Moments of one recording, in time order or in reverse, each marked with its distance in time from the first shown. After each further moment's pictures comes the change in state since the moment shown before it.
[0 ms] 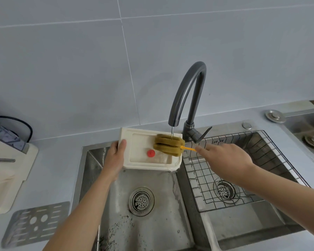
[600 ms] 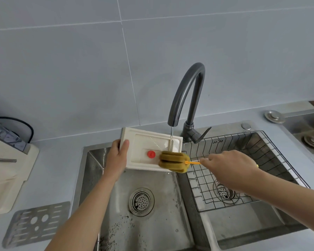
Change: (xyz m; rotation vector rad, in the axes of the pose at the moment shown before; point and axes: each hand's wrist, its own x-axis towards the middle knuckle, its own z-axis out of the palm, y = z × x) left_hand -0.011 0.009 0.006 0.121 0.055 0.138; right_hand -0.017 -0.003 -0.005 -0.050 -0.122 -0.058
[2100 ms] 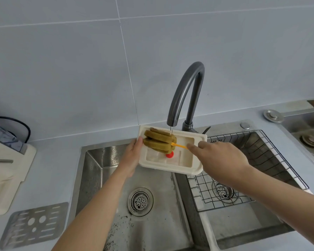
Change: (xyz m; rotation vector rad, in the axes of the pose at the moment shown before) left_hand 0.001 0.015 0.032 -0.287 -0.296 -0.177; right_hand 0.009 -0.012 -0.024 0.098 0.171 0.087
